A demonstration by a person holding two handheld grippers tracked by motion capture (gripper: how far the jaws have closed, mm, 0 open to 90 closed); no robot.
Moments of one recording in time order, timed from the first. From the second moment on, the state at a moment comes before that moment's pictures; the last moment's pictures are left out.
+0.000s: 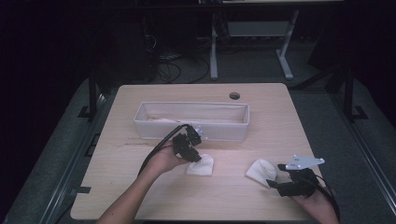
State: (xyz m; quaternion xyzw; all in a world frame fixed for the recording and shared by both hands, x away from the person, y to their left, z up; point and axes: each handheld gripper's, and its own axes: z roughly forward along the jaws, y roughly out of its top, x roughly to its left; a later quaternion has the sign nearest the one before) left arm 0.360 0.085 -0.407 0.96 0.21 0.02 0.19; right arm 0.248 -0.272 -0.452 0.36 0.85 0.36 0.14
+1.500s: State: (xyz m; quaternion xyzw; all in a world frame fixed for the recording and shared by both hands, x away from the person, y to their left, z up) left arm 0.349 0.096 -0.395 0.96 0.19 0.03 0.22; right arm 0.248 -0.271 -0.452 0.36 0.85 0.36 0.14
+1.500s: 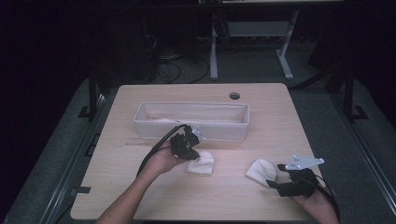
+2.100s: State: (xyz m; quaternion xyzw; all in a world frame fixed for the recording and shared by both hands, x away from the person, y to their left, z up) left arm 0.318 0.105 -0.392 0.97 0.12 0.01 0.22; right arm 0.249 -0.270 -0.452 0.36 0.85 0.36 0.14
